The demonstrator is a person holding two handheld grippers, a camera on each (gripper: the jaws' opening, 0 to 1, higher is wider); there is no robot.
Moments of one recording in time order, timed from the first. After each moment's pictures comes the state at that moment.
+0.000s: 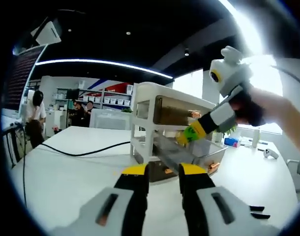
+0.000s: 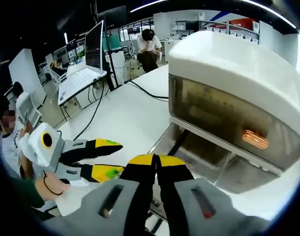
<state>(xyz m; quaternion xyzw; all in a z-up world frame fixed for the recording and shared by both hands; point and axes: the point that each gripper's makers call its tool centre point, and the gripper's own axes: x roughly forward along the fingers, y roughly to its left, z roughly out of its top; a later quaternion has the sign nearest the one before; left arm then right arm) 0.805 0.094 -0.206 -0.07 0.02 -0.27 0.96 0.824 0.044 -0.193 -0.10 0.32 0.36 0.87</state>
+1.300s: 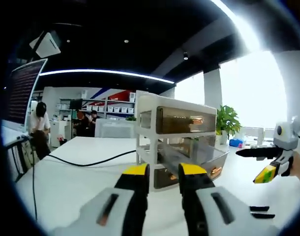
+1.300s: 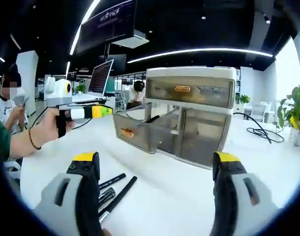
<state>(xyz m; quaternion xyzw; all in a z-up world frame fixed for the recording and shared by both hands) 0.803 0.108 -0.190 -0.05 -0.01 -0.25 0.97 0.753 -0.077 -0.223 -0.07 0.06 0.31 0.95</state>
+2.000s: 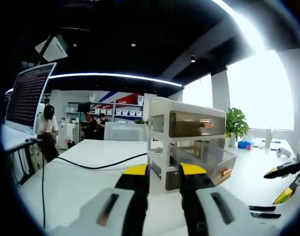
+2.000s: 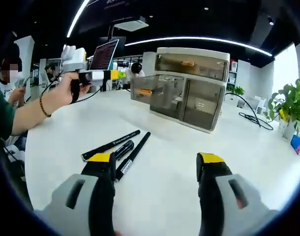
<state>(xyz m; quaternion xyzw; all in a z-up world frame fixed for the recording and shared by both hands) 0.805 0.123 -0.185 -0.04 -0.03 -0.21 0.98 0.677 -0.091 -0.280 -0.13 0.13 0.28 0.94</state>
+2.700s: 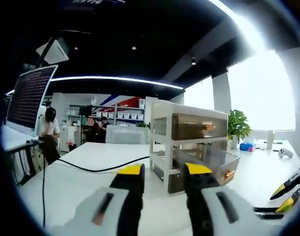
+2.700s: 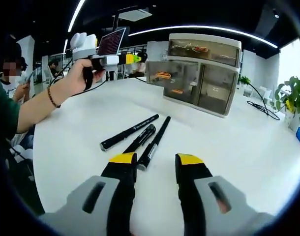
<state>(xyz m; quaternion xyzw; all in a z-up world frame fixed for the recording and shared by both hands) 0.809 0.130 -0.183 -0.04 -0.04 -0.19 0.98 0.653 -0.067 -0.305 -0.12 0.18 0.30 0.93</state>
